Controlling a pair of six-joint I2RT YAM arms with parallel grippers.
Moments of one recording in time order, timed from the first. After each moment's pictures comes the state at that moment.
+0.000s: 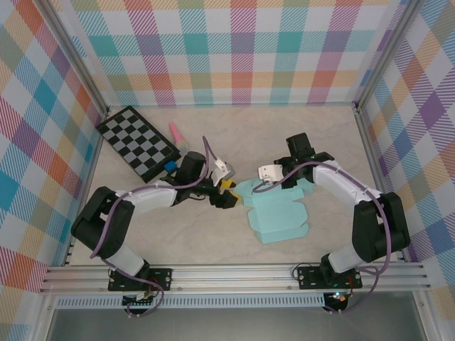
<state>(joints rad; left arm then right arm) -0.58 1.60 0.80 0.13 0.77 0.12 0.36 1.50 1.02 -0.58 -0.30 -1.41</state>
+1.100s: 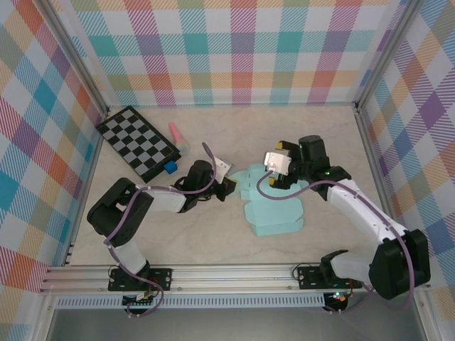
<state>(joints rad) -0.63 1.72 0.73 0.46 0.32 -0.14 0.38 1.20 0.91 -0.36 -0.26 -0.99</state>
